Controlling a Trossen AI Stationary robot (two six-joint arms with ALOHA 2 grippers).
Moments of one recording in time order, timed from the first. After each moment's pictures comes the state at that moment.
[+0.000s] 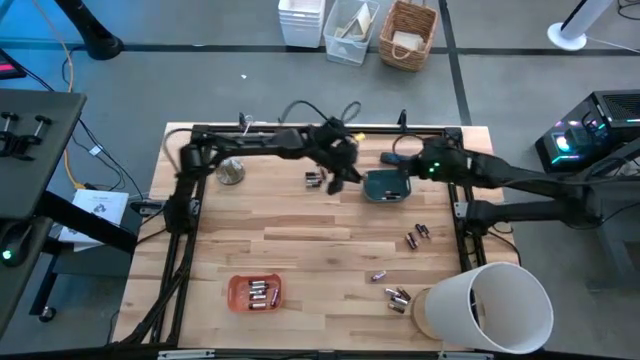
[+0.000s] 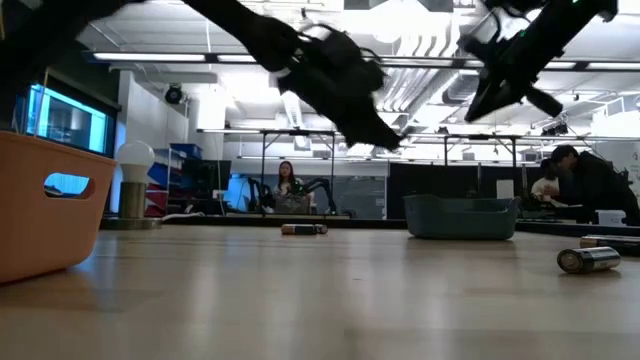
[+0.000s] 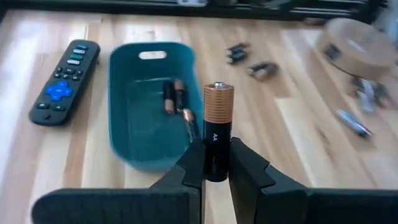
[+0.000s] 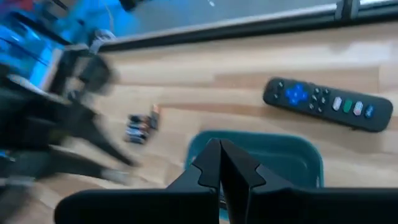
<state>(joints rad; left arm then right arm) 0.35 2.09 1.64 -0.27 0.48 0.24 -0.33 0.87 0.76 -0.63 0.33 0.99</state>
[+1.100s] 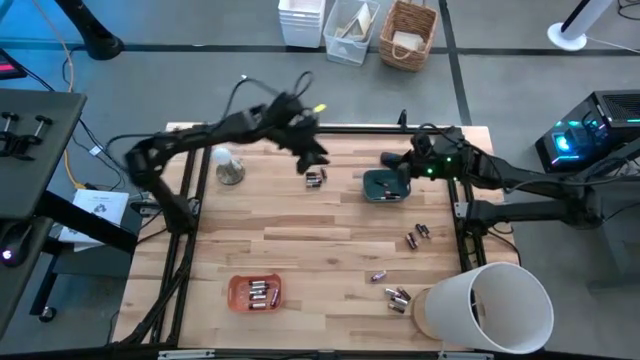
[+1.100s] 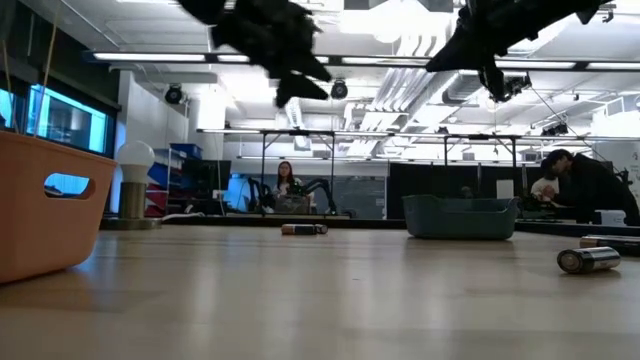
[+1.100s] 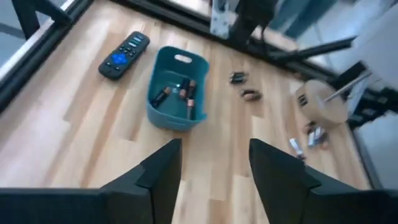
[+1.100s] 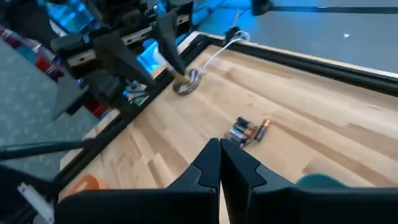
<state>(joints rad) 0.46 1.63 1.35 -0.38 0.49 -0.05 -0.31 0.87 0.76 -0.27 0.03 0.60</state>
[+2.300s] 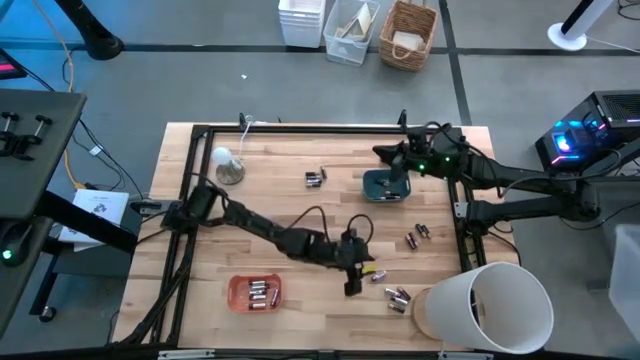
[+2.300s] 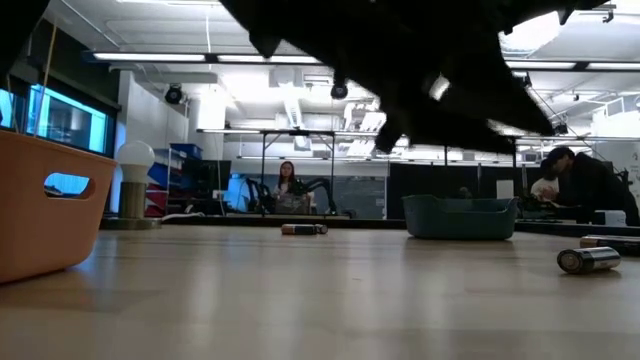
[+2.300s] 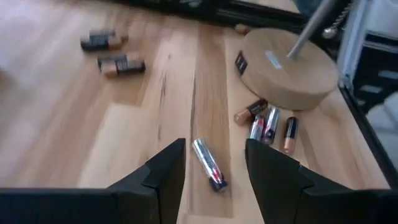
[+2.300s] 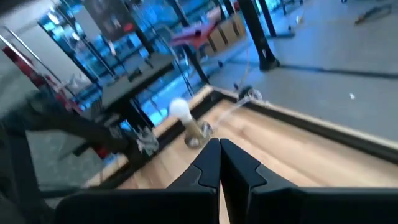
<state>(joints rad) -0.27 2.20 1.50 0.16 -0.18 -0.33 -0.27 0.95 0.76 0.02 0.14 0.52</state>
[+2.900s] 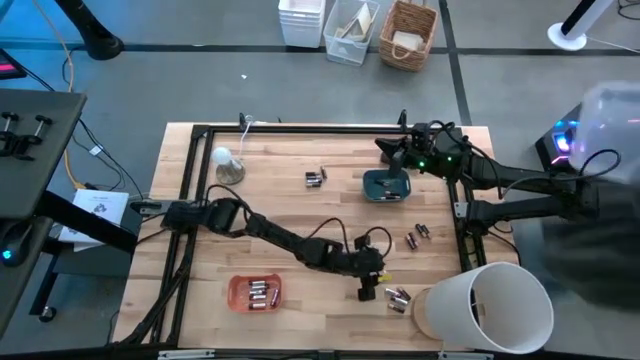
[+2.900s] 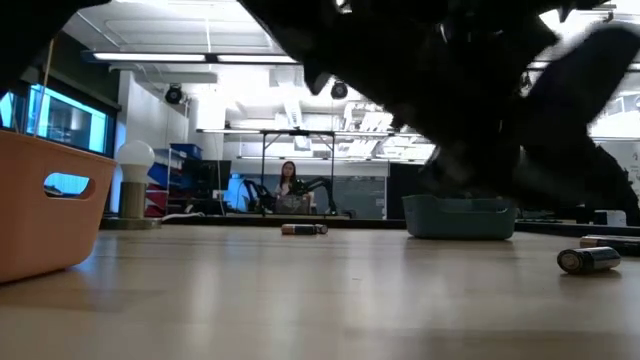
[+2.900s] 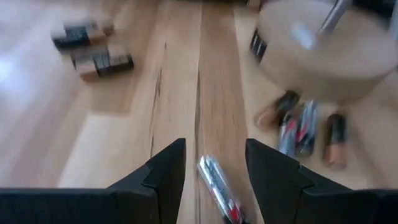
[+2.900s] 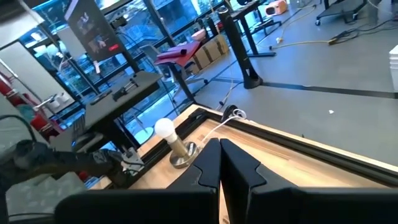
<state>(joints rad) -0.28 2.42 1.75 0.07 -0.23 -0.23 -0.27 0.95 0.76 0.07 0.24 0.51</state>
